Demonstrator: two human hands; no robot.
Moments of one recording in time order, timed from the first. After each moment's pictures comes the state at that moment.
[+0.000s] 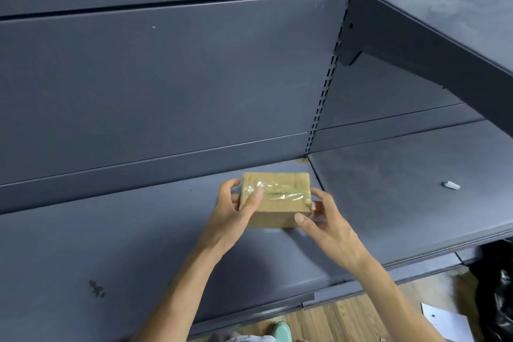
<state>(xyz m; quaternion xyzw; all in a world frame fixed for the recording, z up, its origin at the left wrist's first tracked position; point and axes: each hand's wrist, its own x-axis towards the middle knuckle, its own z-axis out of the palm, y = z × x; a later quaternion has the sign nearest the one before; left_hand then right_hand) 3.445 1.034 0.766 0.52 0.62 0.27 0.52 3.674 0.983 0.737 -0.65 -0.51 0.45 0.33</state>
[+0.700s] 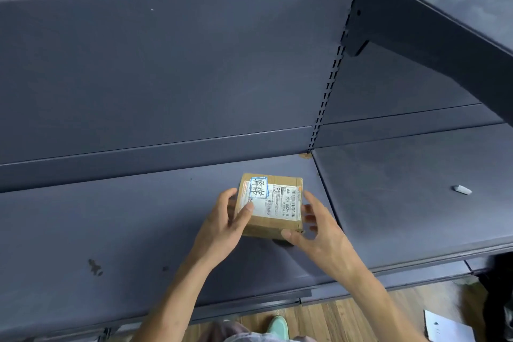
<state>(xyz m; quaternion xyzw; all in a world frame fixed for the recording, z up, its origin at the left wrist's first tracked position) 3.443 1.005 0.748 0.57 0.66 0.23 0.43 3.669 0.971 0.731 -0.64 -0.58 0.41 0.28</state>
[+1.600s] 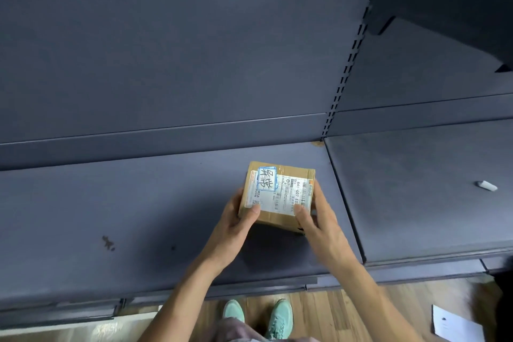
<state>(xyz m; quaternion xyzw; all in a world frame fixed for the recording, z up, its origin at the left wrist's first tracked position) 3.442 0.980 0.715 0.53 0.58 0.31 0.54 3.653 0.972 0.709 -0.59 -0.55 0.46 0.36</state>
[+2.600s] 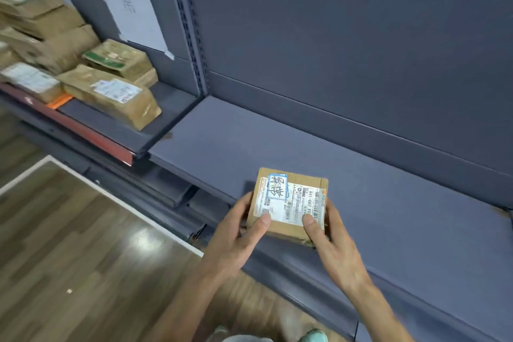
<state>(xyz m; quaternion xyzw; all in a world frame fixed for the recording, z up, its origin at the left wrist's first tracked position) 3.203 0.787 0.754 0.41 0.67 0.48 0.39 3.394 0.888 0.749 -0.44 -0.67 0.55 0.23</state>
